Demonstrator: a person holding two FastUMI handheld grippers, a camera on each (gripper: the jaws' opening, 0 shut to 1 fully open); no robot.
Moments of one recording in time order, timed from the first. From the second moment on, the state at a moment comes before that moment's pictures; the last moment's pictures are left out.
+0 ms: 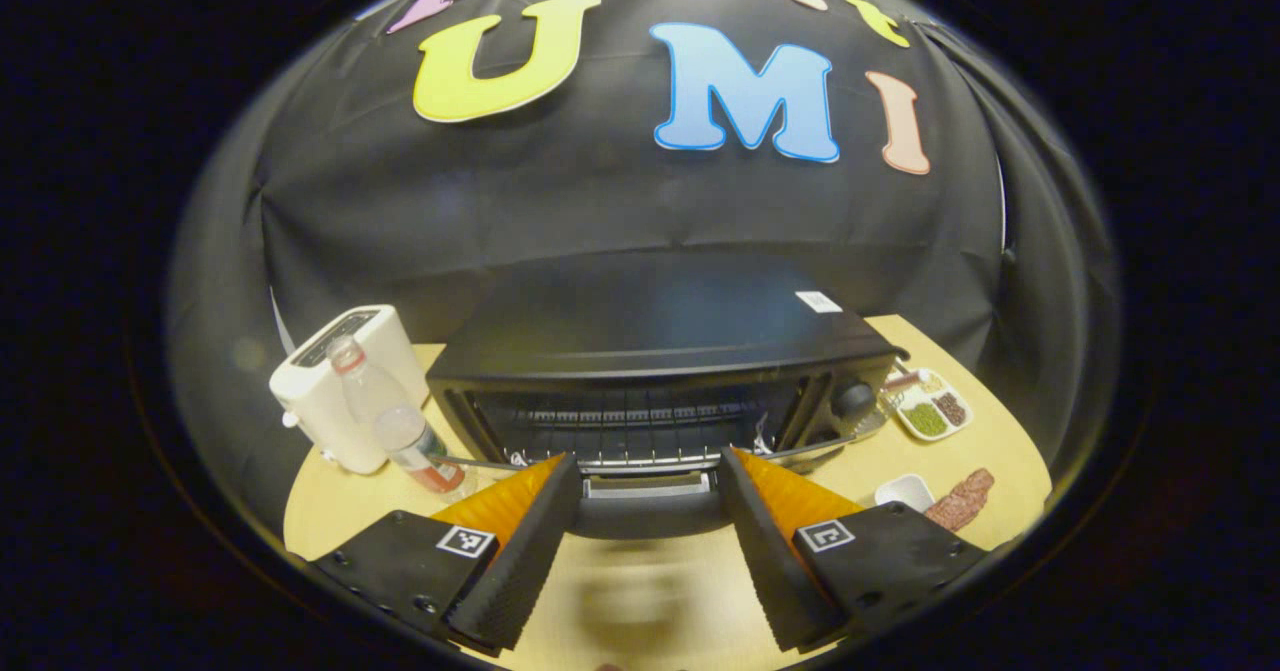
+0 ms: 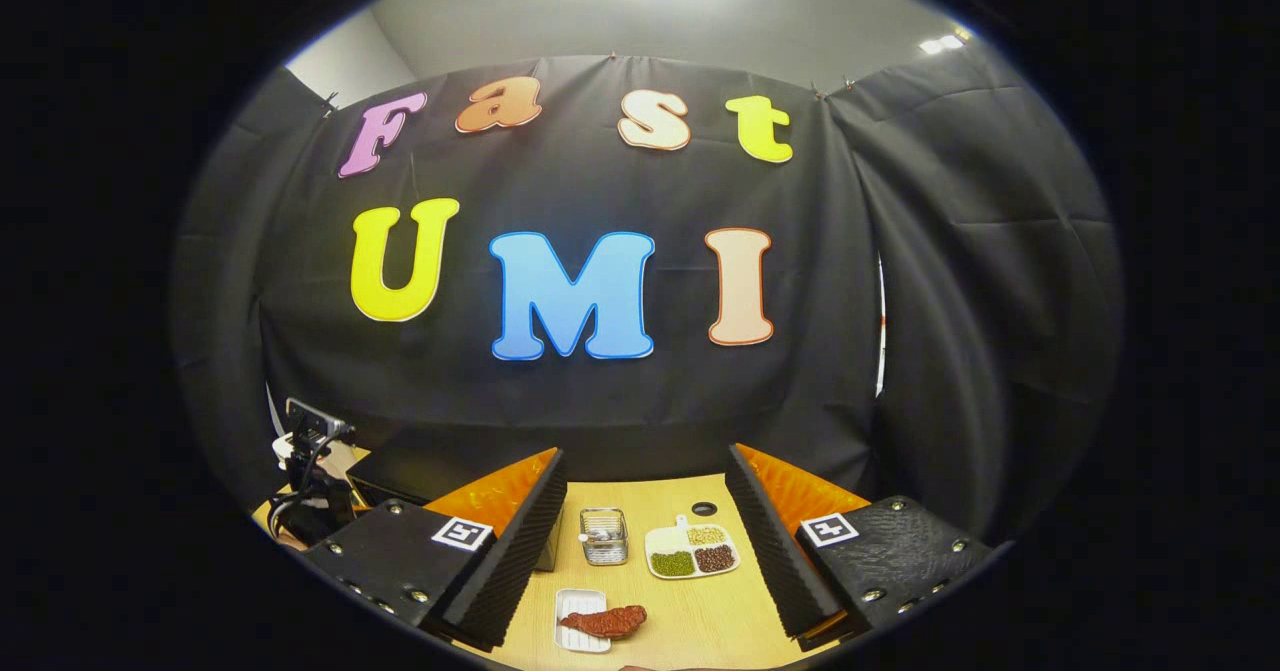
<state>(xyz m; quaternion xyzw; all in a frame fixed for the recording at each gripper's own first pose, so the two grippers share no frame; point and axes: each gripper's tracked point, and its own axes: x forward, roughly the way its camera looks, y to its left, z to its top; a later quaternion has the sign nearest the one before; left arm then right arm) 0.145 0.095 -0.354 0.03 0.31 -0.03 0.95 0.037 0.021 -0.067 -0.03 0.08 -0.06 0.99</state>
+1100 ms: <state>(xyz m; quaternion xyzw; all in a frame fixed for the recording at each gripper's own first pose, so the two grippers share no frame) 0.066 0.100 -0.396 0.01 0.36 -0.03 0.93 -0.002 0.011 -0.087 -0.04 0.10 -0.06 0.99</state>
